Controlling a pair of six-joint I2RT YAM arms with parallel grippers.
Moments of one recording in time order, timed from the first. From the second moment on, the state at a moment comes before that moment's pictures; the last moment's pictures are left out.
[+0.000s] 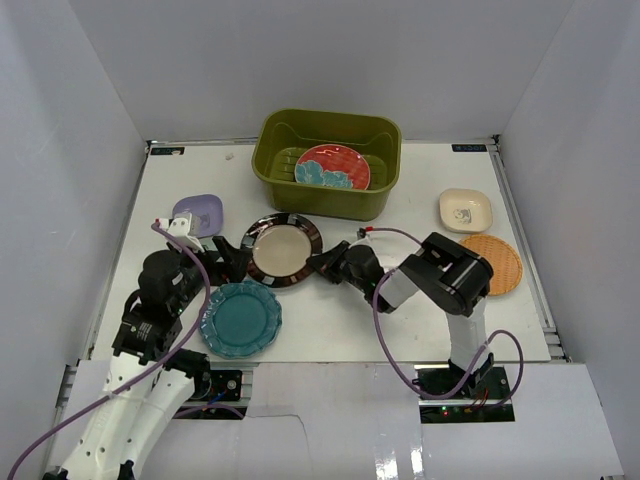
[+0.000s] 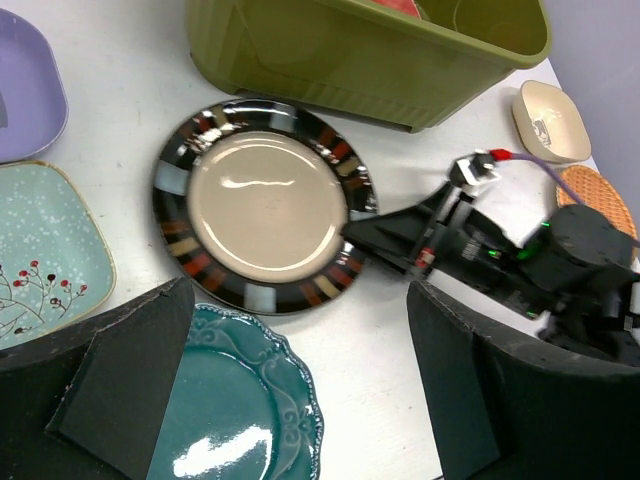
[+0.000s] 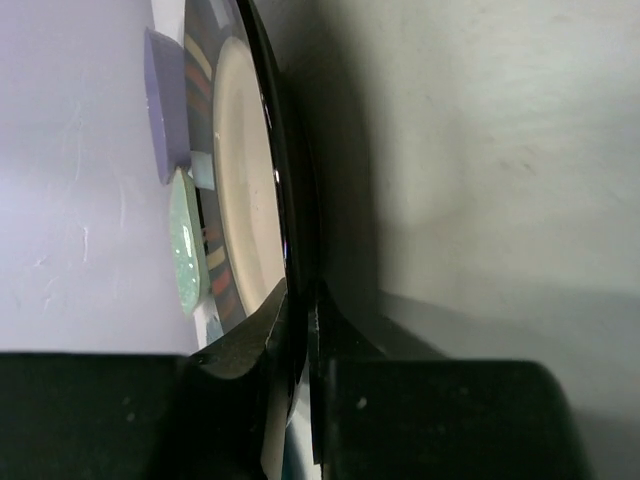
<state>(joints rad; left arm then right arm) -0.30 0.49 0.68 -0.46 0.08 -0.40 0.83 2.01 0.68 0.99 0.05 1.33</state>
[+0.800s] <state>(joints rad) -0.29 0.47 0.66 -0.45 0.07 -0.41 0.59 1.18 1.02 0.15 -0.02 0.66</state>
